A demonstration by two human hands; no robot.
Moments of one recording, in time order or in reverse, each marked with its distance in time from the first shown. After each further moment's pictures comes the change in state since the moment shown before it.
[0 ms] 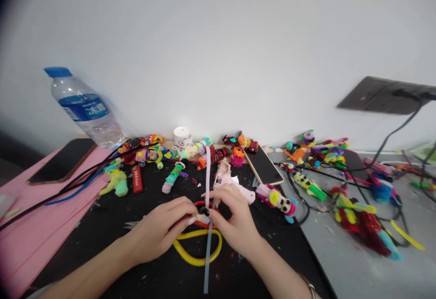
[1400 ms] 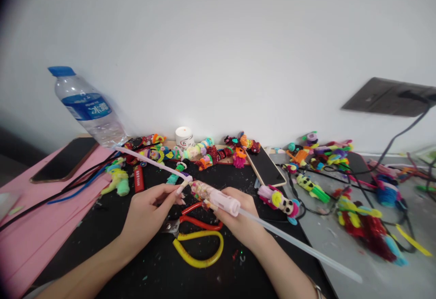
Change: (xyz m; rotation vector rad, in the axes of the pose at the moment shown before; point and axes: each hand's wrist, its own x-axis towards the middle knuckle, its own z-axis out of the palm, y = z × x) left_hand 0.004 -0.010 -0.002 -0.218 0.581 -0.403; right_hand 0.003 0.009 -0.005 -0.104 -0.038 0.198
